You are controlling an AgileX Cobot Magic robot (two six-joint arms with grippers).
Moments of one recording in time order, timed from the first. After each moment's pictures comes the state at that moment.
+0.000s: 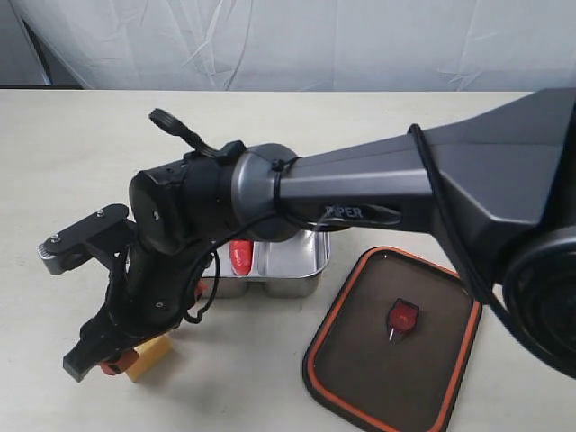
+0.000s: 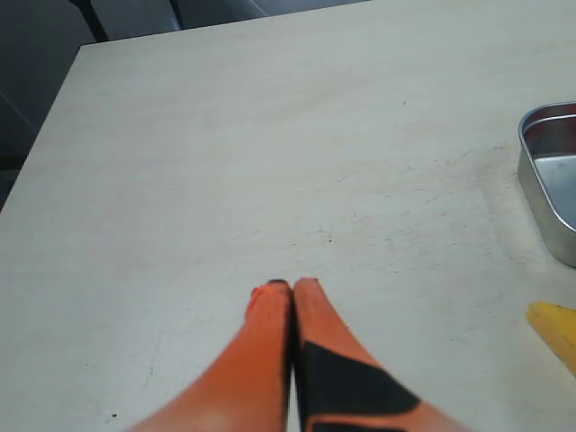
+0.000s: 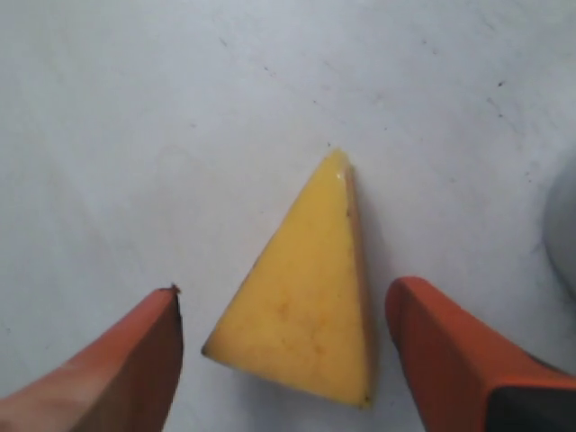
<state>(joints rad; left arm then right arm) -0.39 0.28 -0.64 0.42 1.10 -0.30 1.18 2.17 -1.54 0.38 0.70 -0.24</state>
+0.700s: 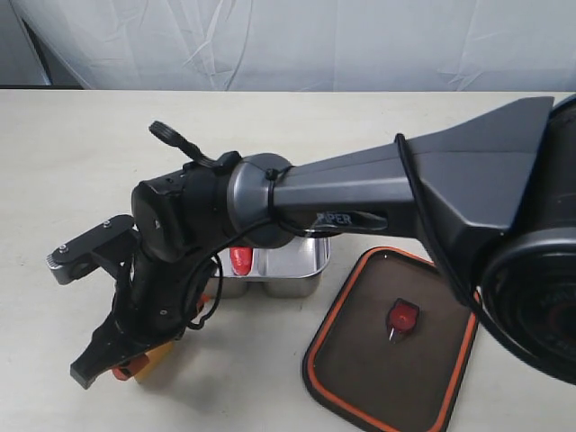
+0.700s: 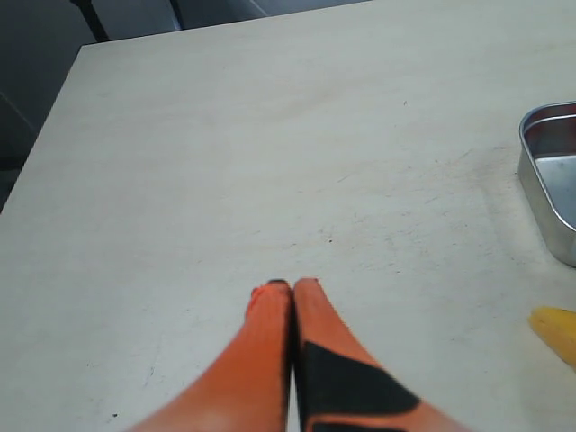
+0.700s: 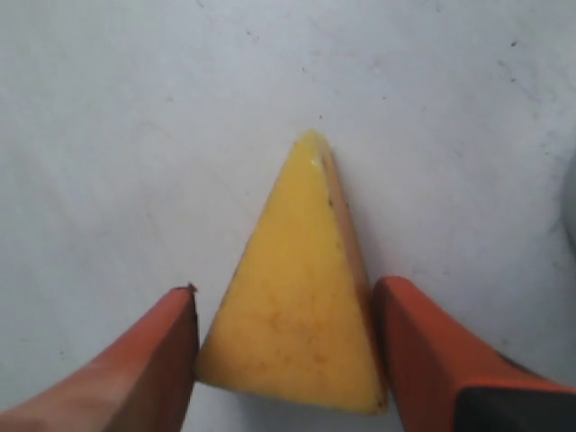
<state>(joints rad) -0.39 0.28 -0.64 0.42 1.10 -0.30 1.18 2.19 -1.54 0.37 0.72 -0.23</state>
